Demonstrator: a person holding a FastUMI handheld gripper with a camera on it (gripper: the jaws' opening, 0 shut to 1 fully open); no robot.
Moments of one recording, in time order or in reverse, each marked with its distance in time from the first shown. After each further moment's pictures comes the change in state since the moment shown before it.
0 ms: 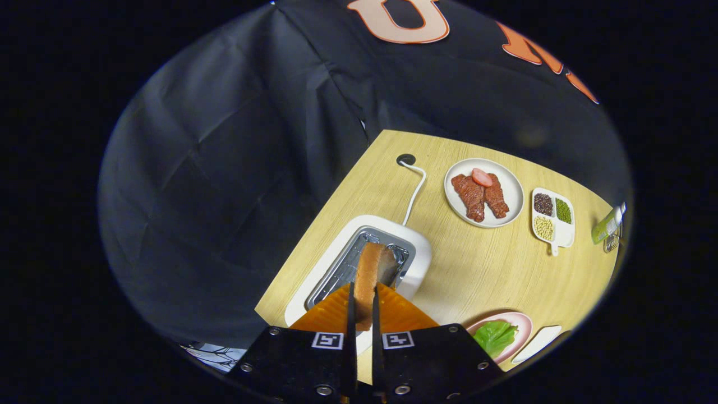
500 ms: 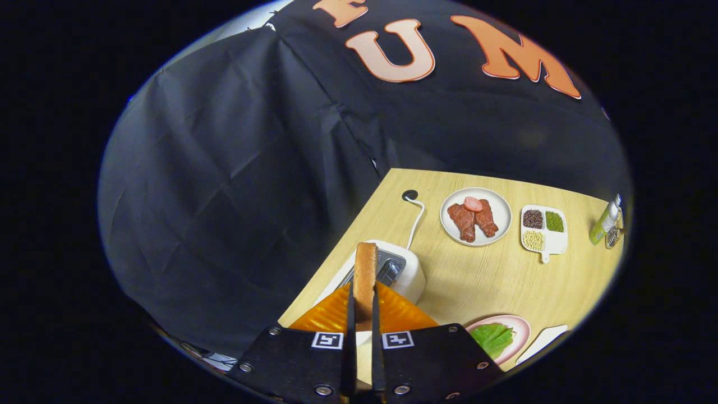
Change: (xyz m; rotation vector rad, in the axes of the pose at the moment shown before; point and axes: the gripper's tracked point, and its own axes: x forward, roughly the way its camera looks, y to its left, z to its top) arm -0.079 -0.005 0.010 0.055 -0.196 0.121
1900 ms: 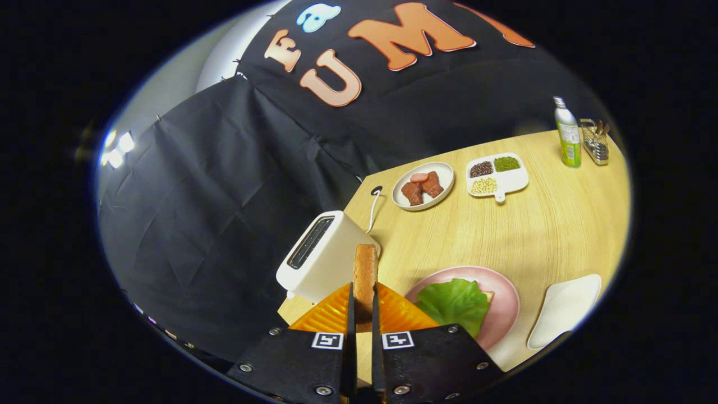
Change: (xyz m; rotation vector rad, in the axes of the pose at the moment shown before) arm -0.071 -0.151 -0.127 0.231 -0.174 0.108
